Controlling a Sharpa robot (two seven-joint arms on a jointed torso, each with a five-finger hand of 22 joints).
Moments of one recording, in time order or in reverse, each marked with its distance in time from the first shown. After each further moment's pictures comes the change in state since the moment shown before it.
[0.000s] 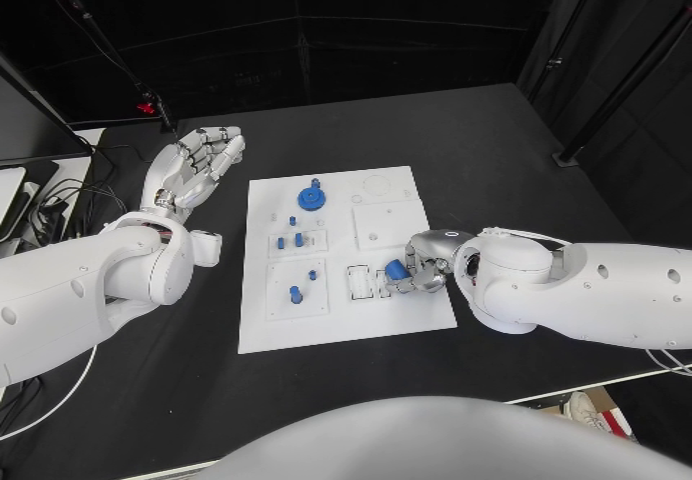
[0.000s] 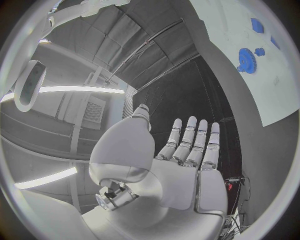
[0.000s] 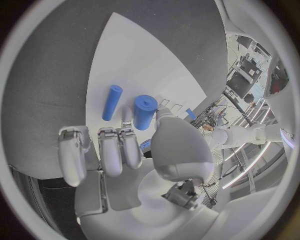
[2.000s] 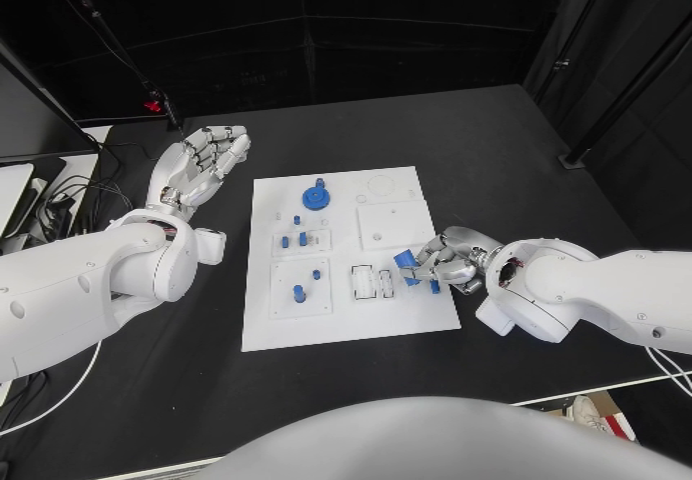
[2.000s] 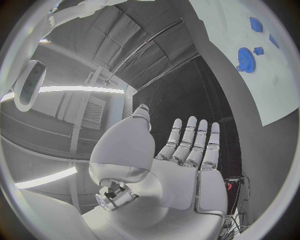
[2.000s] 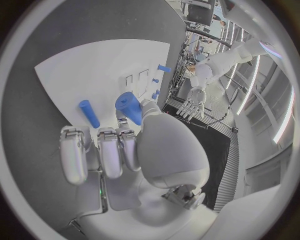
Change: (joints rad) left arm -0.001 0.002 0.000 -0.009 0.000 0.008 0.000; left_hand 0.004 0.004 -0.005 0.000 0.000 0.000 0.000 0.000 -0.001 0.000 0.000 0.000 0.000 0.000 0.000 0.000 -0.002 0.000 0.000 0.000 0.000 -0.002; right arm 0.000 -0.140 -0.005 0.072 0.705 -0.335 0.312; right_hand 0.326 0.045 0.092 -0.015 0.086 0.166 0.044 -0.303 -0.534 -0.003 -0.025 0.000 0.000 0.000 -0.025 0.000 0.000 0.000 0.000 -0.029 0.000 0.000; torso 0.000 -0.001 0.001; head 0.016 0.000
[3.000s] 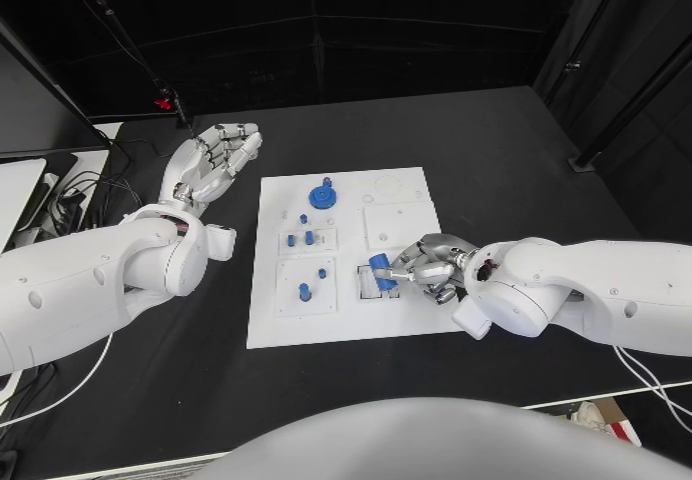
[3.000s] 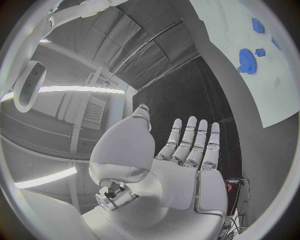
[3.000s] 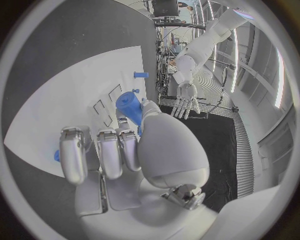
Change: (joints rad) left arm 0.000 0.011 0.000 -0.006 0.000 0.001 0.000; left_hand 0.000 0.000 -0.001 0.000 0.000 0.000 0.000 0.000 -0.001 0.000 0.000 0.000 0.000 0.000 0.000 0.004 -0.001 0.000 0.000 0.000 0.000 0.000; right arm 0.018 0.116 0.001 -0.052 0.286 0.068 0.070; right_hand -0.008 0.007 -0.003 0.008 -0.003 0.039 -0.002 -0.059 0.001 0.000 0.000 0.000 0.000 0.000 0.000 0.000 0.000 0.000 0.000 0.000 0.000 0.000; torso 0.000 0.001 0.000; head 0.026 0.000
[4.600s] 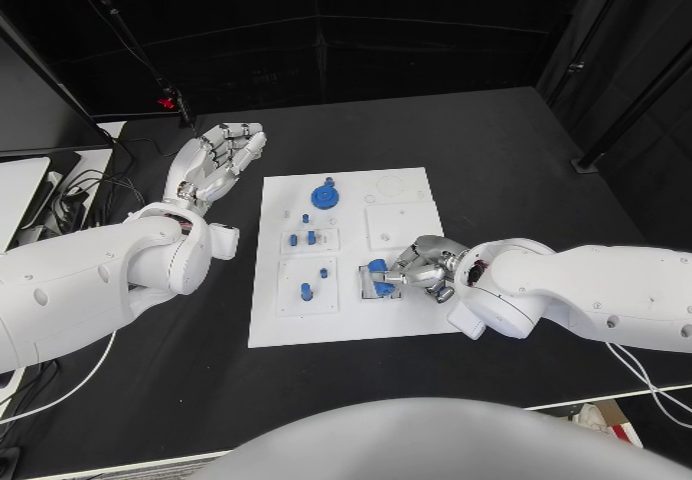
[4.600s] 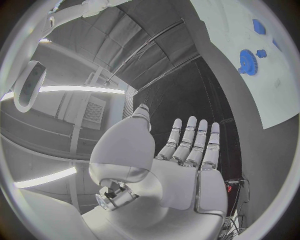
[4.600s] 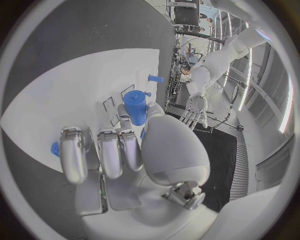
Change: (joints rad) left arm 0.000 0.001 0.000 0.000 0.000 0.002 0.000; left_hand 0.000 0.000 0.000 0.000 0.000 0.000 0.000 0.004 -0.001 0.000 0.000 0.005 -0.001 0.000 0.000 0.000 -0.002 0.000 0.000 0.000 0.000 -0.001; right arm 0.000 0.055 0.000 -0.020 -0.209 -0.009 -0.144; right_hand -0.092 0.015 -0.061 0.005 -0.040 0.086 -0.047 -0.045 0.006 0.000 0.000 0.000 0.000 0.000 0.000 0.000 0.000 0.000 0.000 0.000 0.000 0.000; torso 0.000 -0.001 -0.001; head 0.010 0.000
